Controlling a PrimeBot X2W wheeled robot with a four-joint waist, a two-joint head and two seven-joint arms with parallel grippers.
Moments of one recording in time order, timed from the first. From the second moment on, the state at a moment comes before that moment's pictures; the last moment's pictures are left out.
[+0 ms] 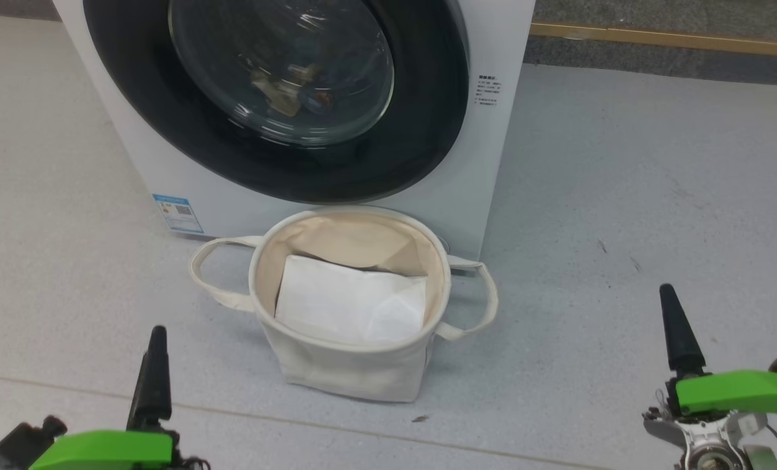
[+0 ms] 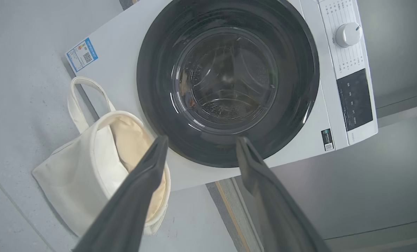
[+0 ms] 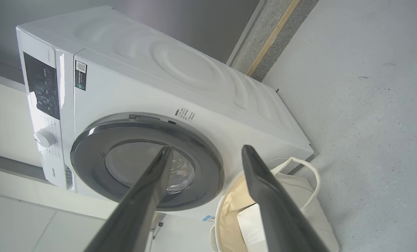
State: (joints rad) left arm -0.05 0.03 0.09 0.18 -1.18 -0.11 -0.01; right arm -0.12 -0.04 -0.11 0.27 1.16 0.13 -0.01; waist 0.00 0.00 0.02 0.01
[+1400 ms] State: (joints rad) left arm -0.15 0.23 -0.27 0.07 -0.45 0.12 -0.13; right arm -0.24 -0.11 0.09 0.22 0.50 0.13 -0.13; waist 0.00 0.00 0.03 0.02
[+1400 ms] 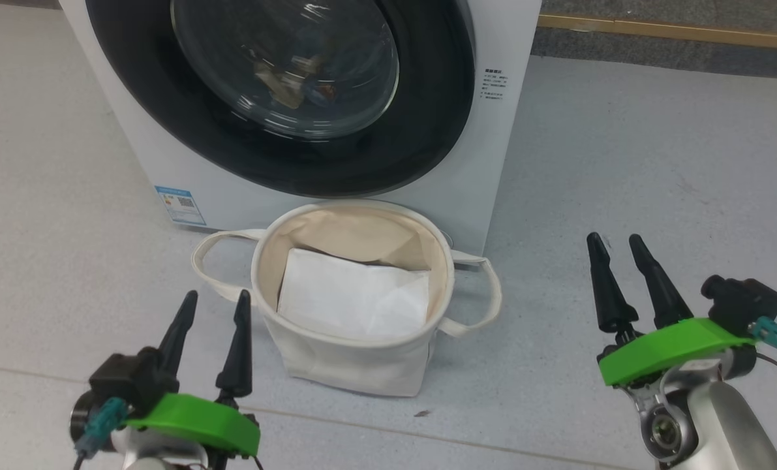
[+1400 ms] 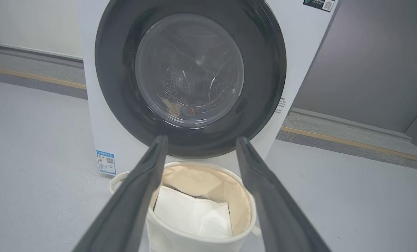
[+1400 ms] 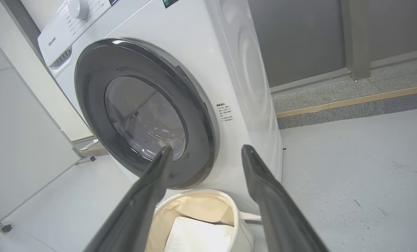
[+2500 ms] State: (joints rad) left arm -0.18 0.24 -0.40 0.13 -0.25 0.24 -0.22; right arm -0.26 -0.05 0.04 0.34 0.30 0.13 -0.19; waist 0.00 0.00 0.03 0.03
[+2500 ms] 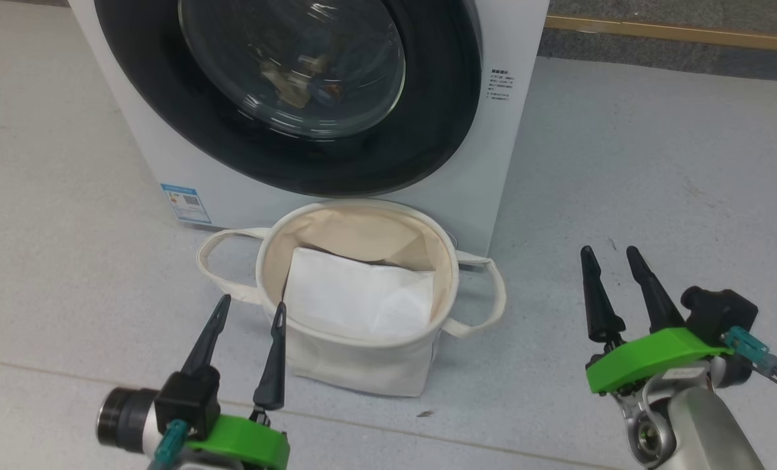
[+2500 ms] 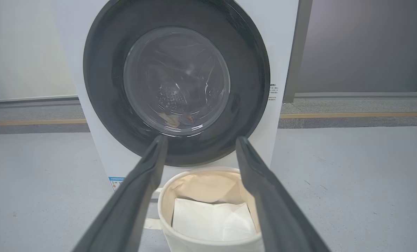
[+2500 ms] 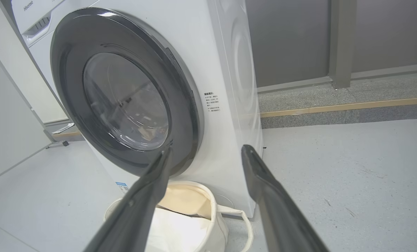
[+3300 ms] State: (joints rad) left arm -0.16 0.19 -0.34 0.09 -0.15 0.23 -0.25; right arm -0.29 -0.05 0.05 0.33 0.28 0.13 -0.23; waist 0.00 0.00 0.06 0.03
